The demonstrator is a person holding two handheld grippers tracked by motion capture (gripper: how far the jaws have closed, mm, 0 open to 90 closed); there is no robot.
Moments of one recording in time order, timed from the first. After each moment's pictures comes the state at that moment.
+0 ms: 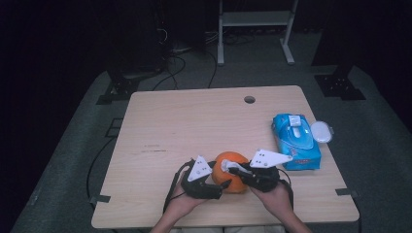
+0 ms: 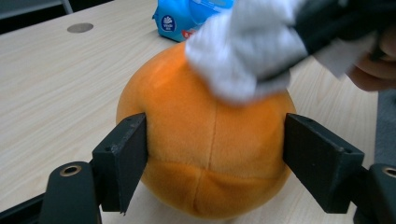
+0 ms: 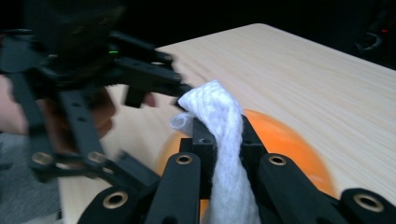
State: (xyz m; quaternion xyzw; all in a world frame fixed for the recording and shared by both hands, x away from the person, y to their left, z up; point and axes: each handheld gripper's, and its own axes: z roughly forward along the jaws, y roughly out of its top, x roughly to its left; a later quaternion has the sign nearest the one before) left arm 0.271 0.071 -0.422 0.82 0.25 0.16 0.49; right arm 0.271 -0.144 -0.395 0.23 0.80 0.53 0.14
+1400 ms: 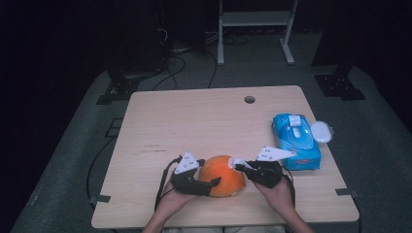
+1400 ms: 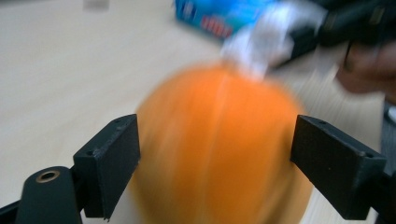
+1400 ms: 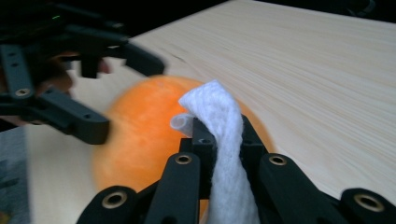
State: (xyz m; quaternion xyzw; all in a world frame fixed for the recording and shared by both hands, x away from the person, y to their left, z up) left arm 0.284 0.100 -0.423 0.80 0.28 0.12 0.52; right arm 0.295 -0.163 -0.424 0.30 0.79 0.53 0.10
